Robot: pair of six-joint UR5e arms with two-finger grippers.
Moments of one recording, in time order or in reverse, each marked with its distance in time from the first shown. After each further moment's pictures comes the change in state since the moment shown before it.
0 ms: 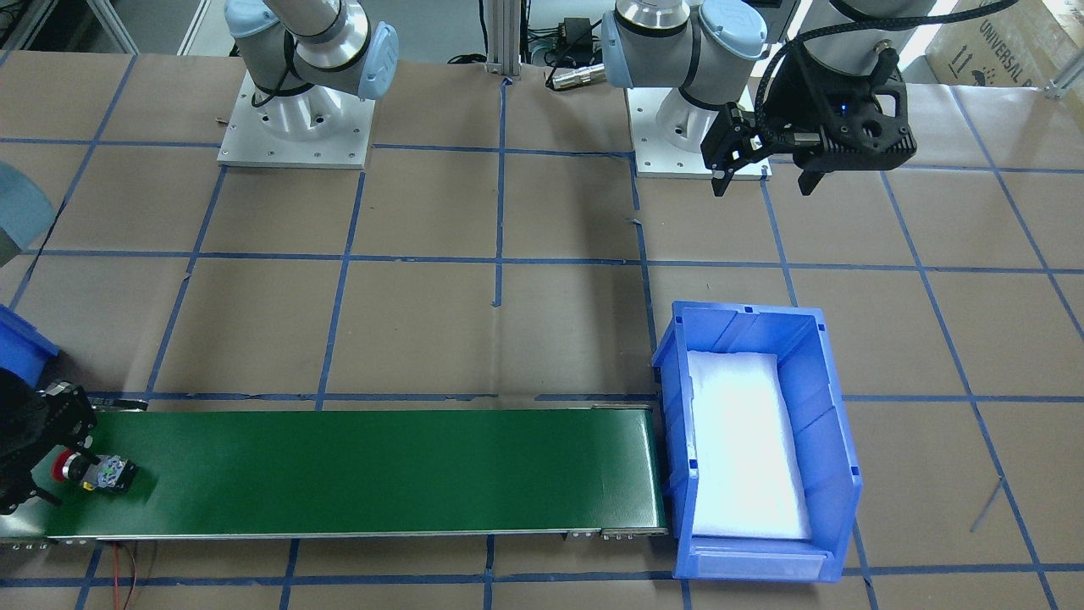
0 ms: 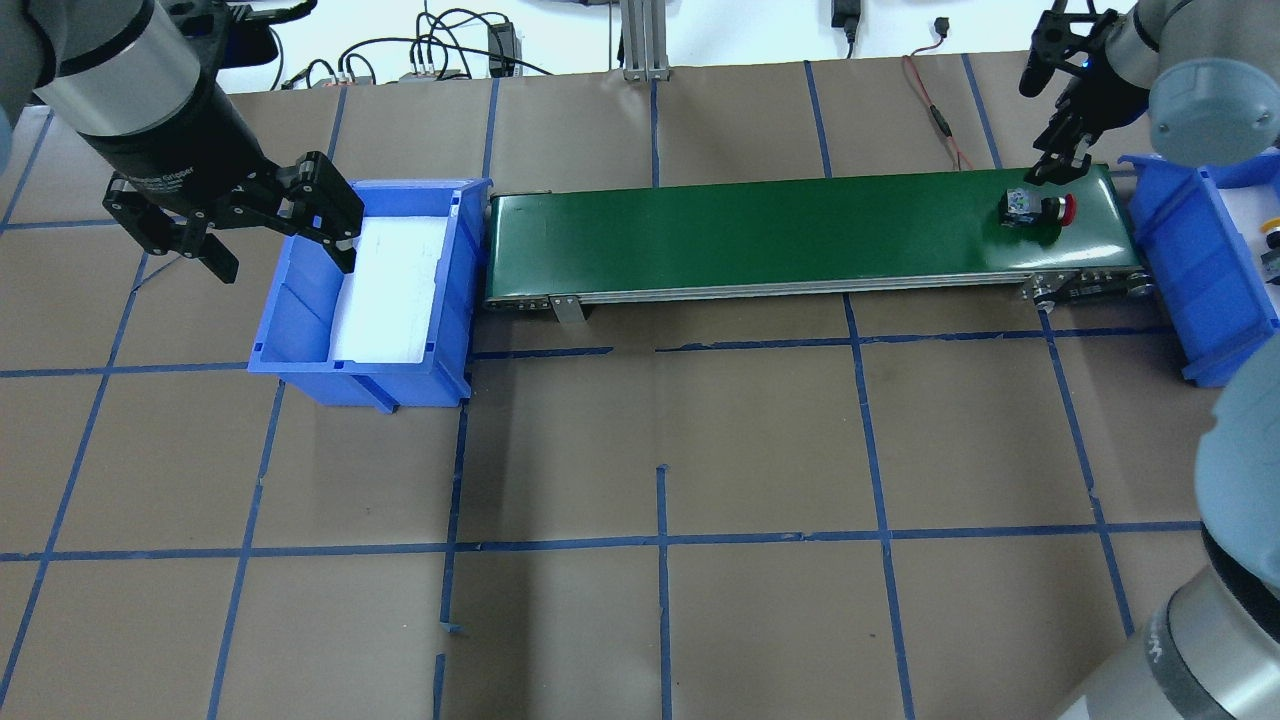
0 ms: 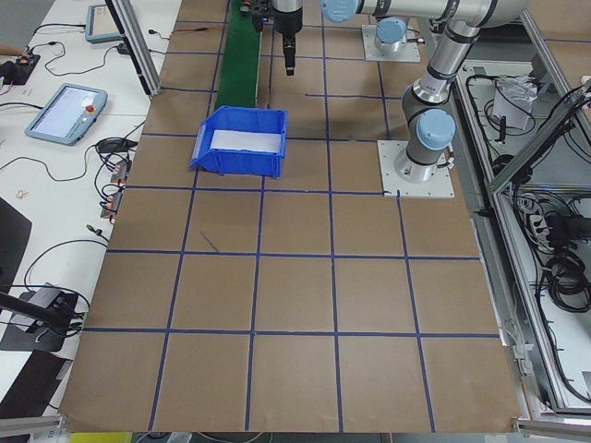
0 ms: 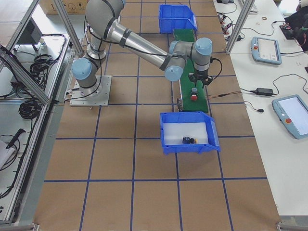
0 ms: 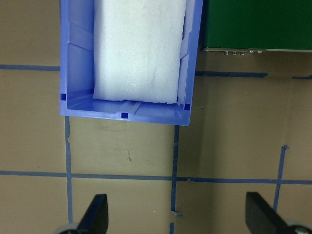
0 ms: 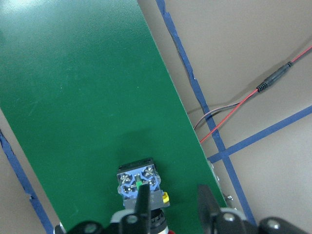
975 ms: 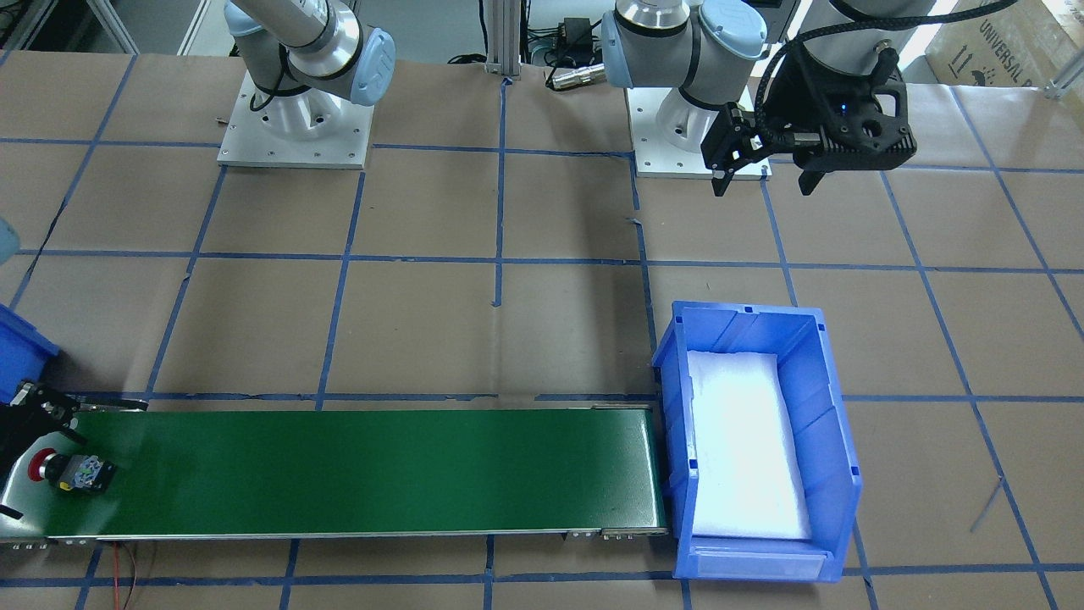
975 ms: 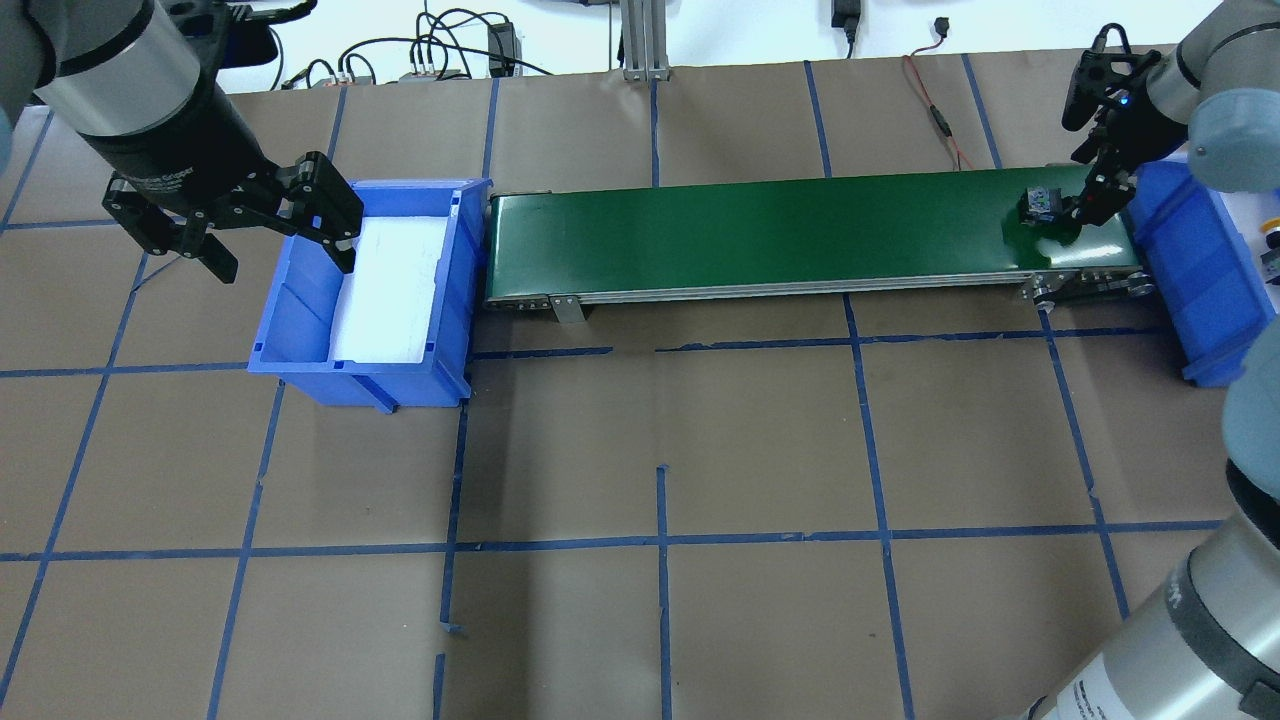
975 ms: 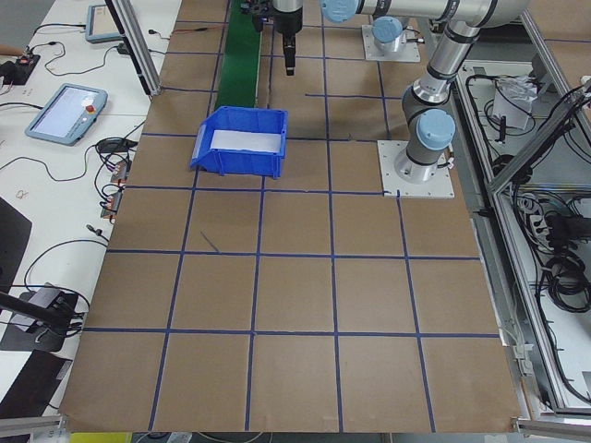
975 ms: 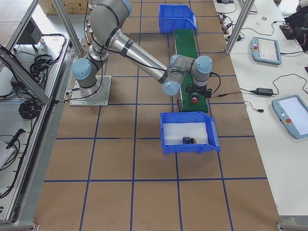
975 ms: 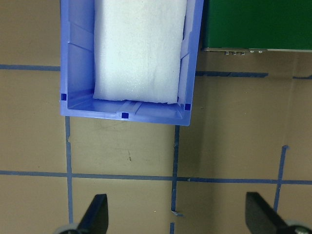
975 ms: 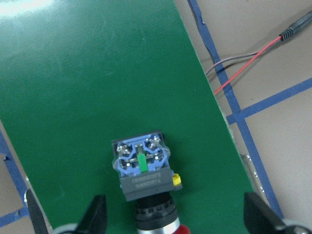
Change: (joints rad) left arm 0.000 0.000 0.000 0.000 0.001 0.000; right arm -0.071 0.058 0.011 -0.008 0.019 -0.080
